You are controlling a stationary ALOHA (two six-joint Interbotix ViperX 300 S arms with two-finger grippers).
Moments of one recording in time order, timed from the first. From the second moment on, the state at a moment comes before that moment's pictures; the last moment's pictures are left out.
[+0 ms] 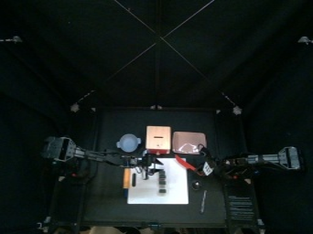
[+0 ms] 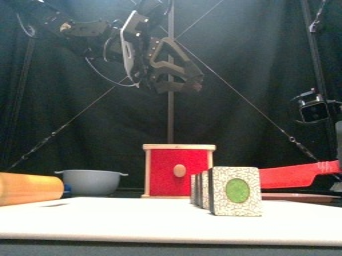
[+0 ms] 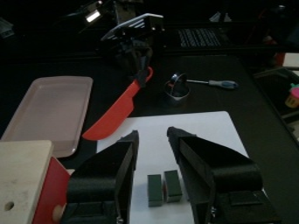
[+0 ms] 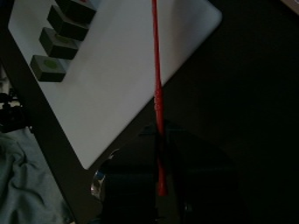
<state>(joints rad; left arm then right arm) -0.04 -0.02 0.63 -0.05 -0.31 0.06 -0.14 -0.74 1.39 -2.27 -0.24 3.08</state>
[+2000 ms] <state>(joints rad) -0.05 -0.14 0.85 -0.10 -0.31 0.05 -0.02 -0.24 0.87 -2.82 -0.17 3.08</state>
